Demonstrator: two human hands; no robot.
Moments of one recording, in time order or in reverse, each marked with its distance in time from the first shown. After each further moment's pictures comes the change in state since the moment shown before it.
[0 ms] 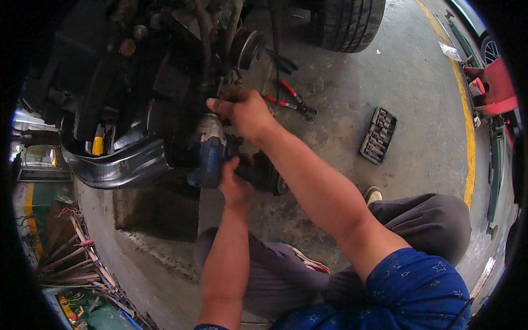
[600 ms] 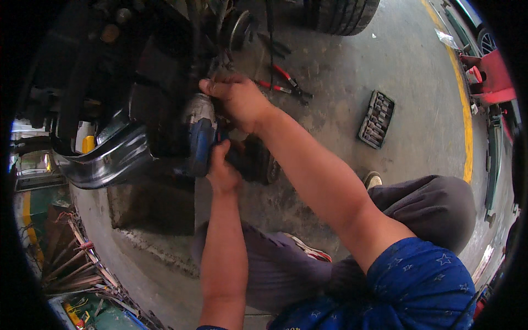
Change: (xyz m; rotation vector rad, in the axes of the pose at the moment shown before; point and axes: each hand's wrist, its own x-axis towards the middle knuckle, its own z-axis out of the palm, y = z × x) left_hand 0.007 0.010 -0.011 0.196 -0.010 -0.001; right_hand 0.010 0.020 0.002 0.388 -0.149 0.109
